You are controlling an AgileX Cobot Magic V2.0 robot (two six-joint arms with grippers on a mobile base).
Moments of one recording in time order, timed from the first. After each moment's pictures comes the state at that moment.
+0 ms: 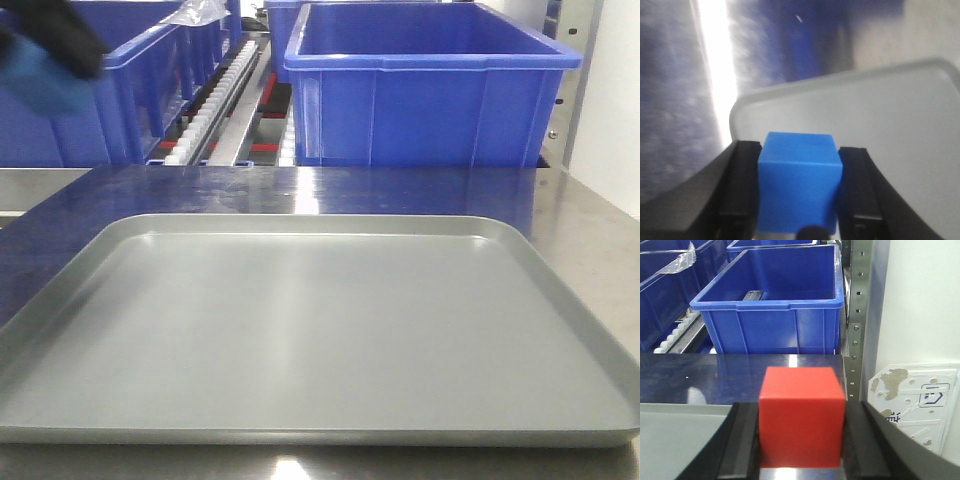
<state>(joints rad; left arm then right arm) -0.43 1.11 -0.85 -0.16 0.50 -0.06 0.10 0.14 -0.34 0.02 0.34 0.09</state>
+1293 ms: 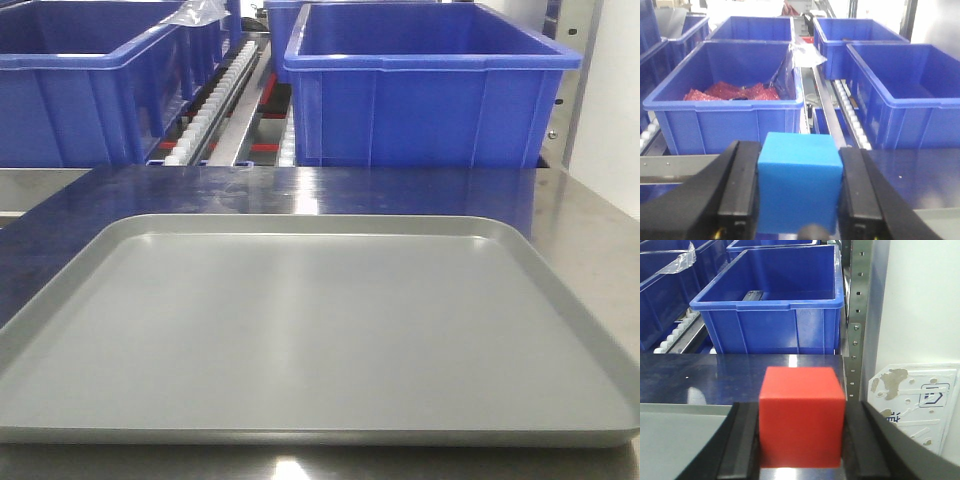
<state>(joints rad) -0.14 0.35 -0.48 0.05 0.22 -0.06 0.10 0.14 -0.34 0.02 0.34 0.09</state>
